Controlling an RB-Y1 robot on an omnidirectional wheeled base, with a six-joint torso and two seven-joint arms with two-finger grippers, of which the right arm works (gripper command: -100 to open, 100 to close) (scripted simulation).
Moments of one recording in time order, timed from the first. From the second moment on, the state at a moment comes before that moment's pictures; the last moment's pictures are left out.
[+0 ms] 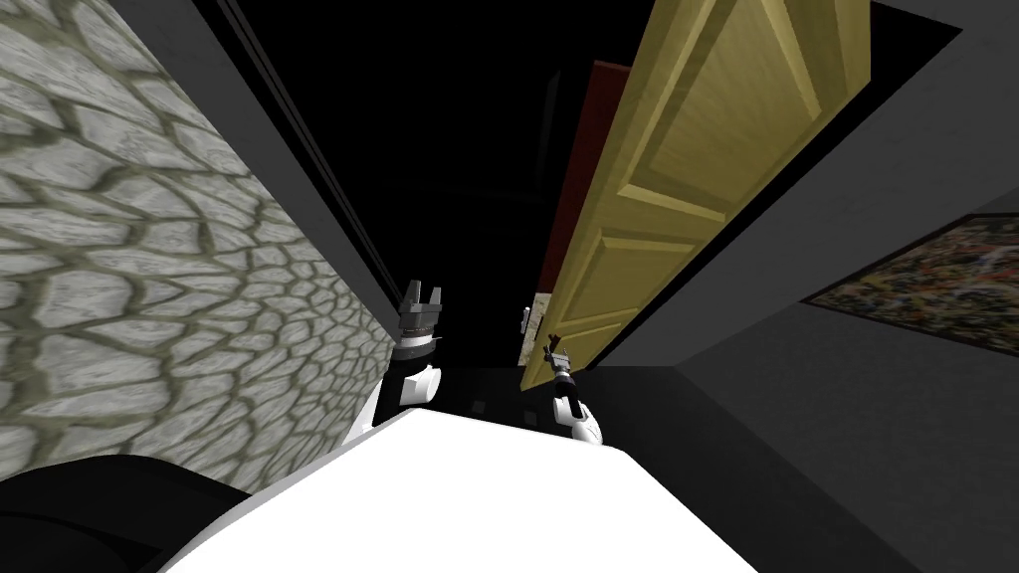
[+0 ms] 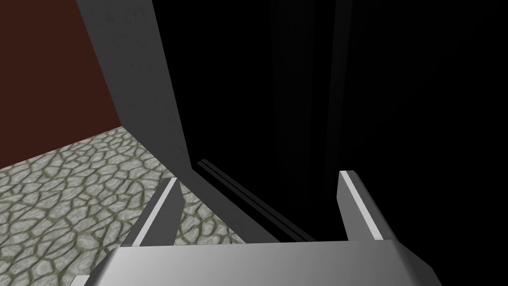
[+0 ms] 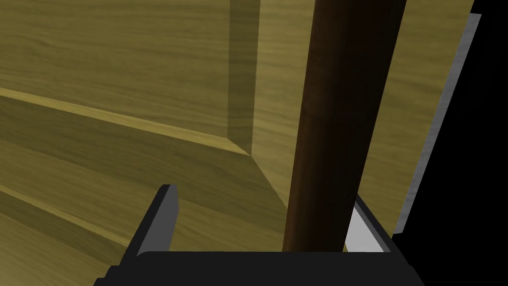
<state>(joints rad) -0.09 -0.04 -0.17 -0.65 0.12 -0.72 1.45</state>
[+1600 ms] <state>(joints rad) -0.03 -0.12 -0.20 -0.67 -0.01 -0.61 1.41</state>
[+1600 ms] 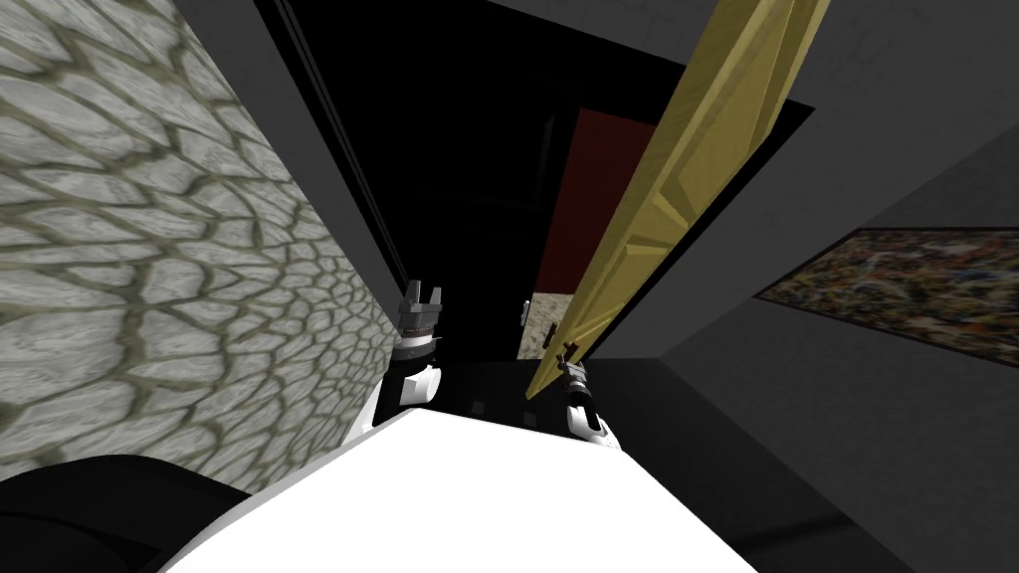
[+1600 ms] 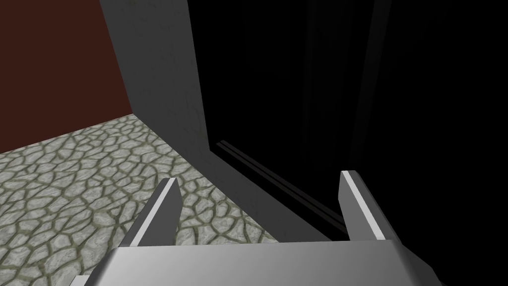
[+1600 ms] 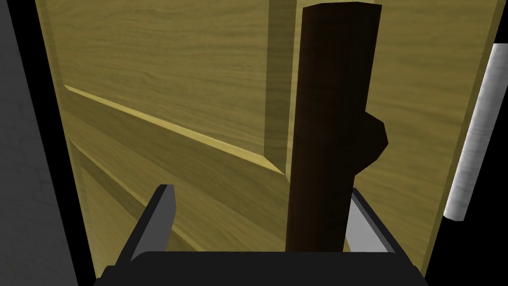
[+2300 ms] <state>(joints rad) -0.03 -0.15 -0.22 -0.63 -0.08 -0.59 1.40</state>
